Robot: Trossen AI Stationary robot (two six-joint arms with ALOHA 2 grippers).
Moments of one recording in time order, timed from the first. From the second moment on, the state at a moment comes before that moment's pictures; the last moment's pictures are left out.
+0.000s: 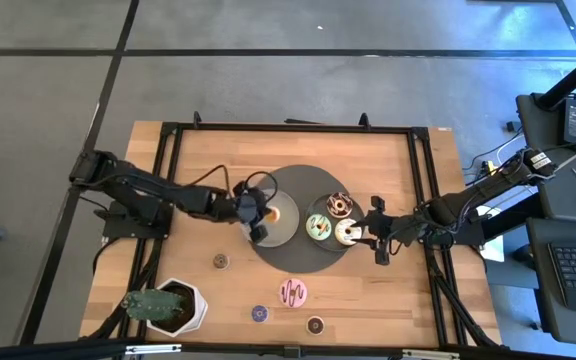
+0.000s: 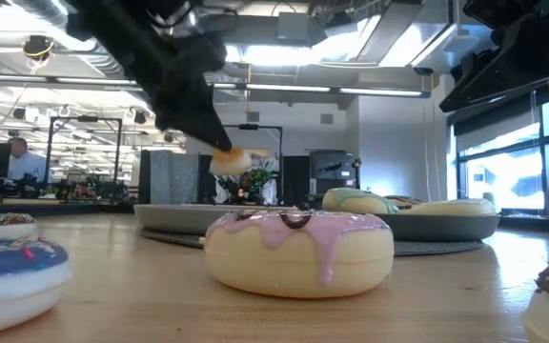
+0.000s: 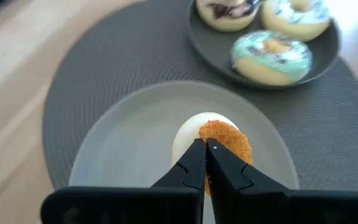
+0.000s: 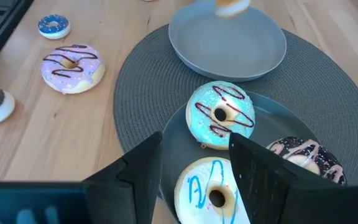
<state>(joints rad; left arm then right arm) -0.11 1.44 0.78 -0.12 -0.36 -0.45 0.45 0.94 0.52 -0.25 0.38 0.25</state>
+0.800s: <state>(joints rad) 0.00 1.56 0.78 -0.16 -0.30 -0.50 0.45 0.94 0.52 -0.26 0.39 0.25</state>
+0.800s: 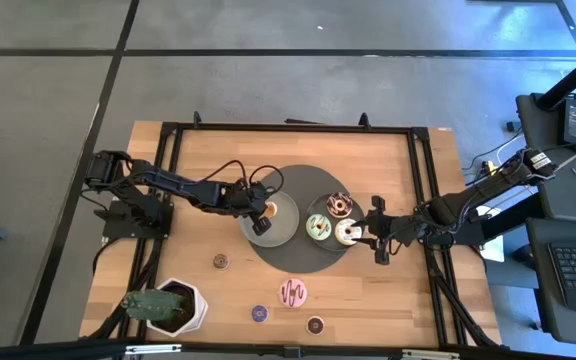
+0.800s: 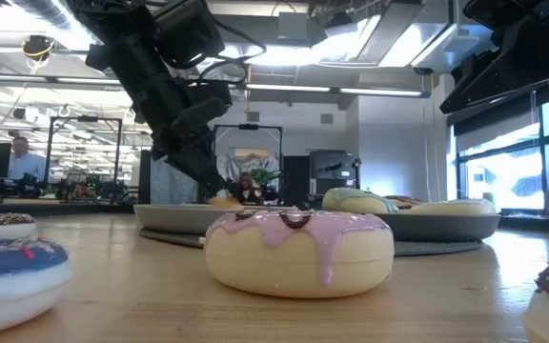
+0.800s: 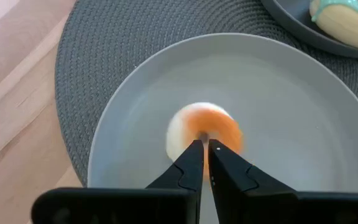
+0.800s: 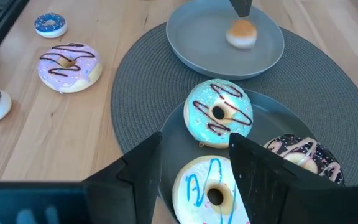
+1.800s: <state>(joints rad) -0.25 1.39 0.78 -0.35 -0.01 -0.26 0.45 0.94 0.52 -0.26 0.39 0.25</state>
